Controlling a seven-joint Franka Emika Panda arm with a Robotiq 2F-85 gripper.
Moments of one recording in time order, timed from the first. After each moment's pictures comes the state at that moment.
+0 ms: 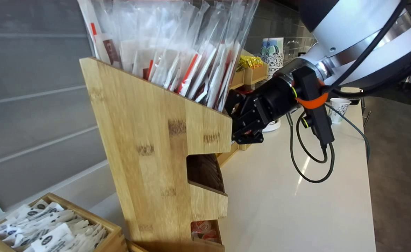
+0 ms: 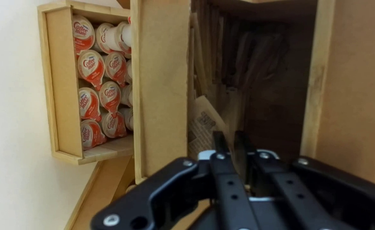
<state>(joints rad) 0.12 -0.07 0.17 -2.31 1.66 2.62 -0.38</state>
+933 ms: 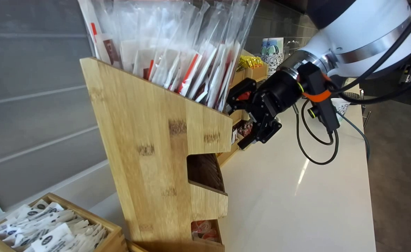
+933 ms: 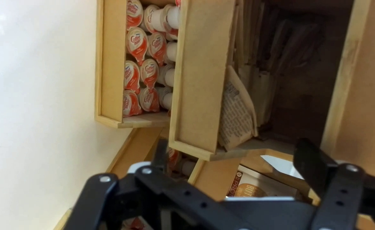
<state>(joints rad) 0.10 -0.11 0.12 -2.34 1.37 2.59 -0.25</state>
